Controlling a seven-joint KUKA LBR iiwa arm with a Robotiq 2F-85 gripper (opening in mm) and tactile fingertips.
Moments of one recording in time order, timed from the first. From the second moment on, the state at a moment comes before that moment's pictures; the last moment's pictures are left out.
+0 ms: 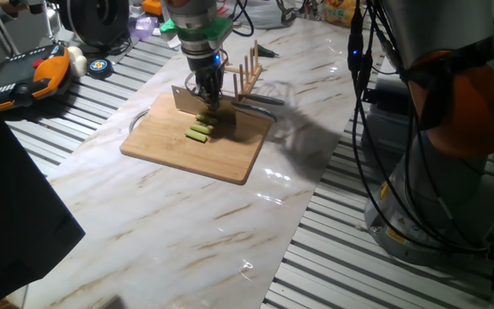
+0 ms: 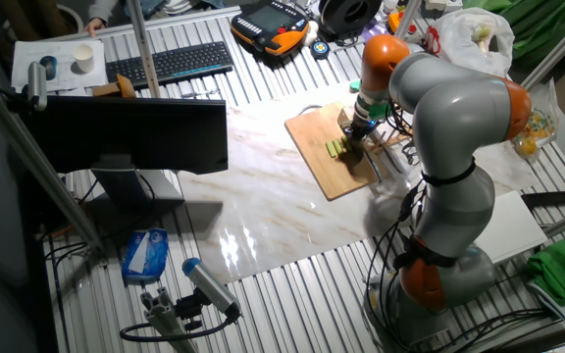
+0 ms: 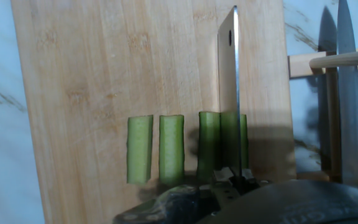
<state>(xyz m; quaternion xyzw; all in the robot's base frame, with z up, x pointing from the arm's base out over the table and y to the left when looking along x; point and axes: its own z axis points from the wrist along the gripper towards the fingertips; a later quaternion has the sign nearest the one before) 0.535 -0.074 0.084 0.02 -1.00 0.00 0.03</state>
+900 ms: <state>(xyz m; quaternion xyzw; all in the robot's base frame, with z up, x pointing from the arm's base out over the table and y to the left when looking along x) 0.534 -0.072 0.085 0.02 -1.00 0.00 0.03</state>
